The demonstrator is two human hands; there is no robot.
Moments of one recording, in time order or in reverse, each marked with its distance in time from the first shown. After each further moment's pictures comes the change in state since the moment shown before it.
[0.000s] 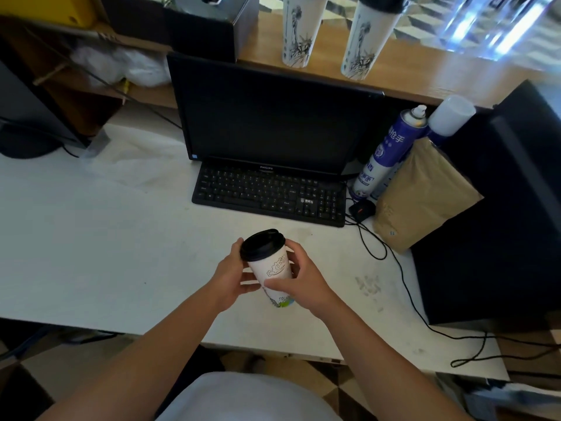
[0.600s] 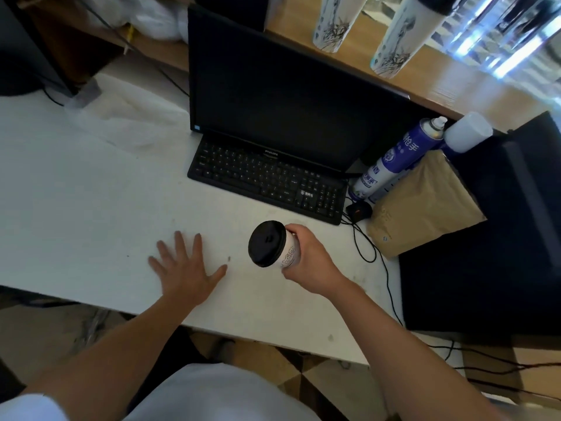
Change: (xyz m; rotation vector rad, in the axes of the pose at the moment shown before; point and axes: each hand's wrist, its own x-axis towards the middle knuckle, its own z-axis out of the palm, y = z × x) left_hand 0.062 -0.078 -0.082 1.398 0.517 0.255; right_hand 0.017 -0.028 -0.022 -0.593 0.018 -0.114
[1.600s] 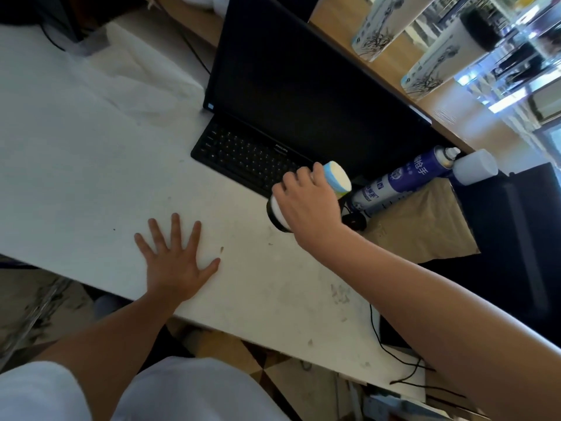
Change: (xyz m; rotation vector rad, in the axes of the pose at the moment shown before) left_hand -0.001 -0.012 0.029 0.002 0.156 0.087; right_hand 0.040 -0.123 -0.031 -1.637 -0.012 -0.336
